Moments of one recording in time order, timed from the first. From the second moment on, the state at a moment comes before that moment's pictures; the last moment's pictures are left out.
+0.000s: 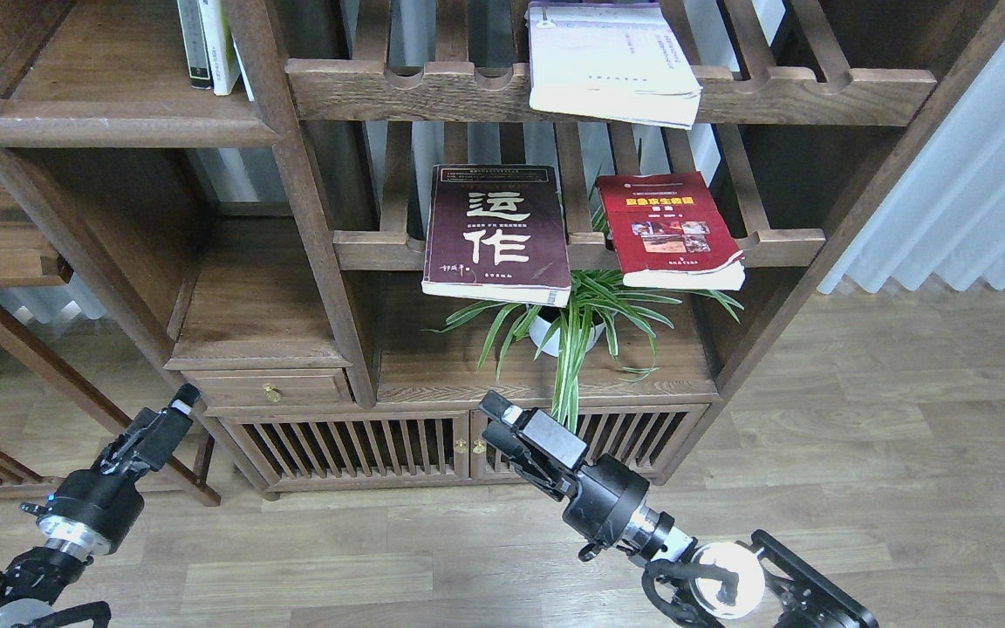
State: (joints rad) left arm -0.16 0.42 -0.70 -0.81 0.02 -0.49 -0.49; right arm 0.05 -0.05 0.92 1.15 0.16 0.58 -0.30
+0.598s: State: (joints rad) left arm -0.24 0.33 -0.76 -0.73 0.02 -0.49 -0.49; right arm 0.05 -0.05 0.92 1.11 0.16 0.58 -0.30
